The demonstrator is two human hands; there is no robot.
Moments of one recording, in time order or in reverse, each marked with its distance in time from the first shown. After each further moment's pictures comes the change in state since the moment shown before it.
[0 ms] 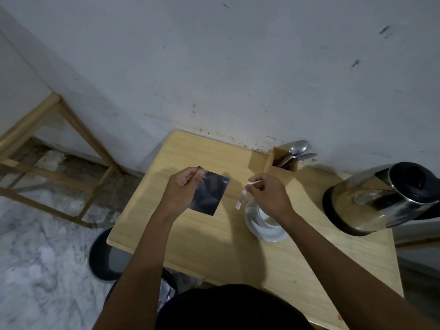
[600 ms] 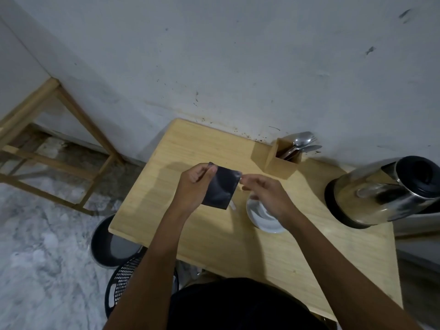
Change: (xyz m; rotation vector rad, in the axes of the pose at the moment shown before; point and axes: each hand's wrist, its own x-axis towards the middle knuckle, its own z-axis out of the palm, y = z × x) left_hand -0.011 -0.002 0.022 -0.089 0.021 -0.048; right_hand -0.028 -0.015 -0.001 0.408 -0.263 0.058
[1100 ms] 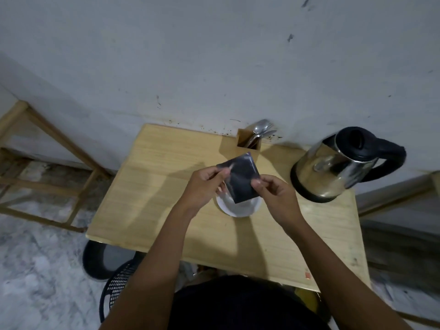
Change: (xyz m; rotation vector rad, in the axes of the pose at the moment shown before) left_hand -0.032 0.025 0.098 -0.001 -0.244 -0.080; right_hand -0.067 0.054 -0.079 0.138 0.311 -0.164
